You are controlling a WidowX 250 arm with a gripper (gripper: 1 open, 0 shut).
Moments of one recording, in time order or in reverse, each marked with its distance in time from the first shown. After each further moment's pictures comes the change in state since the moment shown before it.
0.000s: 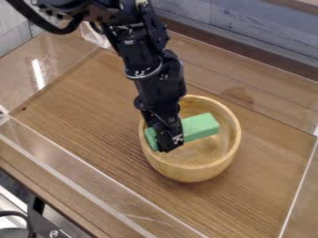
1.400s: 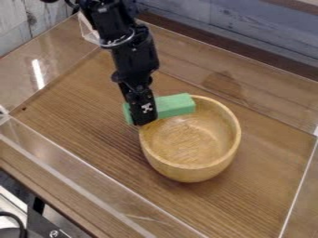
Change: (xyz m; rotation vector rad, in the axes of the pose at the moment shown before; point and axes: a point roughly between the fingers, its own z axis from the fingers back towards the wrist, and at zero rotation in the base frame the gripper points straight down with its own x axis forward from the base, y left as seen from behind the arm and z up) arm -0.011 0.047 0.016 -0.029 0.026 -0.052
